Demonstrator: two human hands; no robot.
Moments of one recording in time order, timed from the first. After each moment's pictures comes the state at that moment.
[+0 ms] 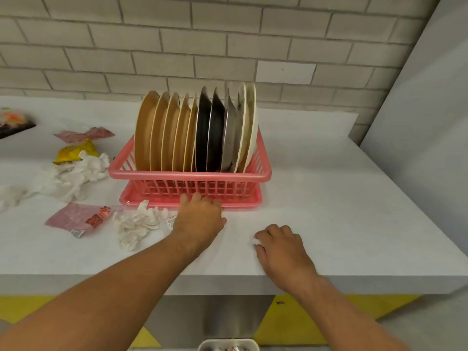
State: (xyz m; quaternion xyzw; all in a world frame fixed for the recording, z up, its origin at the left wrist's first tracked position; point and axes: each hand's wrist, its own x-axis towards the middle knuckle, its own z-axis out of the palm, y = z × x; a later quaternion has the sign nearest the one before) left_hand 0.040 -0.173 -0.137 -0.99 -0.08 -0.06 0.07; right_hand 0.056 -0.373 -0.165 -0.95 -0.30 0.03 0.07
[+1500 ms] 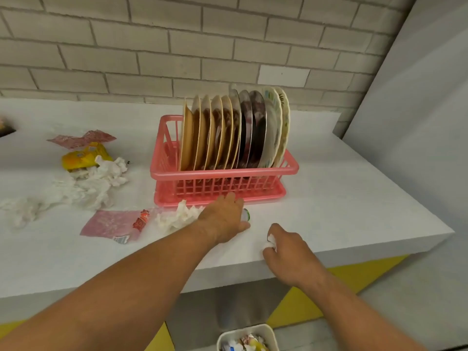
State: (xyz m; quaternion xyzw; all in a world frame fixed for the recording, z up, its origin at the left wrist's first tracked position) left_hand 0.018 -0.103 -0.130 -0.99 0.10 0.03 -0.05; right_hand -0.031 -0.277 -0.130 -0.96 -0.12 0.10 0.22
